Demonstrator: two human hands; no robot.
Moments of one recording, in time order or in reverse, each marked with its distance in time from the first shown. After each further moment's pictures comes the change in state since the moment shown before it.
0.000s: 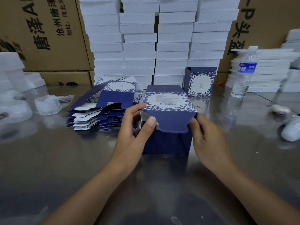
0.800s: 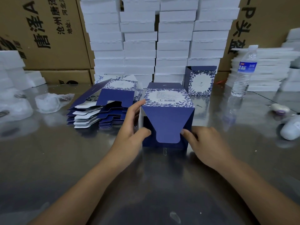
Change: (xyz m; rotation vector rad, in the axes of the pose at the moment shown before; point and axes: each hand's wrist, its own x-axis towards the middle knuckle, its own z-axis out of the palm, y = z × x) left_hand 0.009 -0.009 -0.007 0.041 -0.097 0.005; right_hand 0.000 0.009 -0.007 -0.298 -0.351 0.092
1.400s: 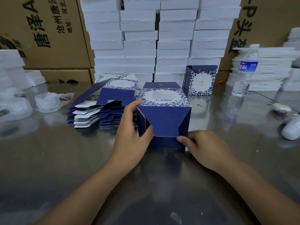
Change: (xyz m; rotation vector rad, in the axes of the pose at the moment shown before) left_hand 0.002 -0.008 0.006 0.128 0.160 0.077; right_hand -0.001 0.001 0.002 -0.043 -0.149 0.005
